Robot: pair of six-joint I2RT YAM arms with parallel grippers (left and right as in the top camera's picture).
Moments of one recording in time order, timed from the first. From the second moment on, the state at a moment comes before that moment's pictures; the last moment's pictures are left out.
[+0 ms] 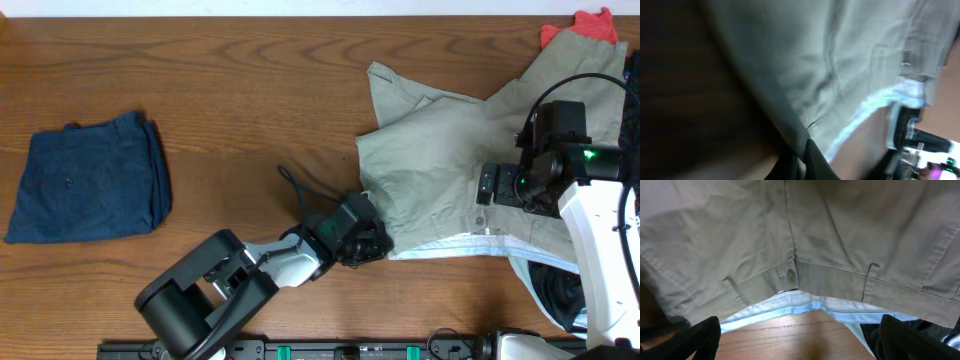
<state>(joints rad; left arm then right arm) -0.87 1.80 0.66 0.29 0.38 -1.14 -0.08 1.38 1.16 -1.15 0.04 0.15</state>
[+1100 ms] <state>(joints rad) -0.09 1.50 0.97 -0.95 0.45 -0.57 -0.13 1.38 1.16 -1.05 -0.21 0.09</state>
